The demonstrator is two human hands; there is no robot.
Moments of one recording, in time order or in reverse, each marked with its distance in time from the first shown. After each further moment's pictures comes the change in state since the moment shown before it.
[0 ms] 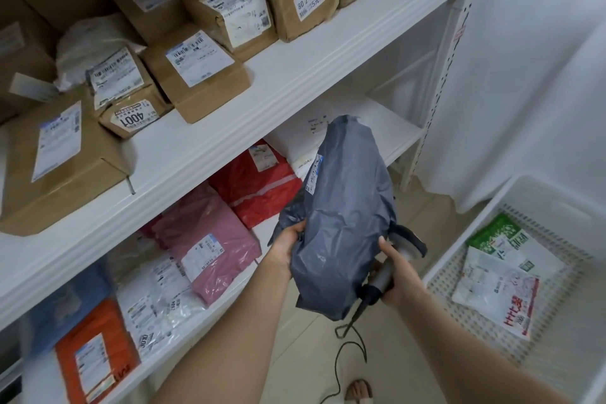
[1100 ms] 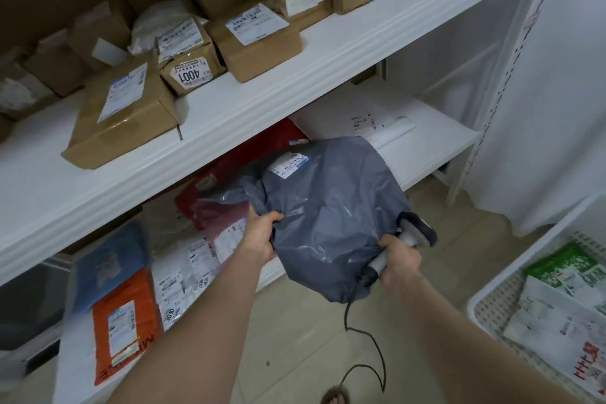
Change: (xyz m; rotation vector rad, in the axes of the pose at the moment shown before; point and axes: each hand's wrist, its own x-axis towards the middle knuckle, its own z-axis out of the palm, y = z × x) left_hand -0.016 0.001 -0.100 -0.204 0.225 0.603; right_hand 0.016 0.042 0.057 -0.063 0.155 -0.236
